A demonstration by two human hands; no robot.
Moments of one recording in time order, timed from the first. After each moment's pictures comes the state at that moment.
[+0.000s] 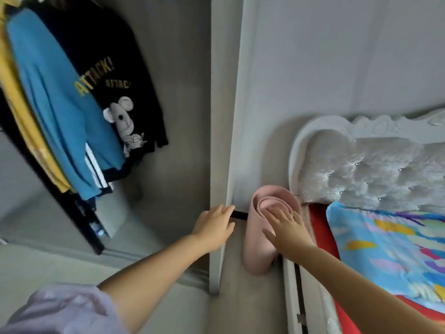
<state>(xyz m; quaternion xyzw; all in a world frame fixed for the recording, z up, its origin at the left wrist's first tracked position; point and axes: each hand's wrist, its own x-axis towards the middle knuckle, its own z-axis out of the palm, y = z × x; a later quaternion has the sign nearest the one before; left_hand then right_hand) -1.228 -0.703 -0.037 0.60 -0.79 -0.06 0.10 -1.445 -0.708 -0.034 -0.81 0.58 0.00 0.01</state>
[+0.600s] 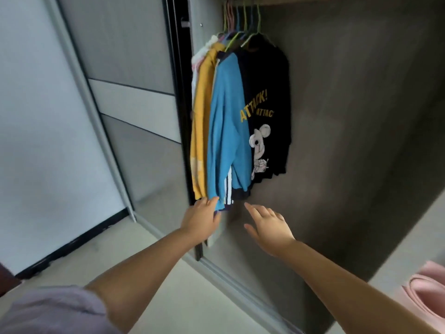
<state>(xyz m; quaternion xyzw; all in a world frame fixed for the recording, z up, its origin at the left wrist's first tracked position) -0.824 -0.657 0.011 0.81 -0.57 0.02 0.13 -1.007 -0.738 0.007 -0.93 0.35 -0.07 0.06</state>
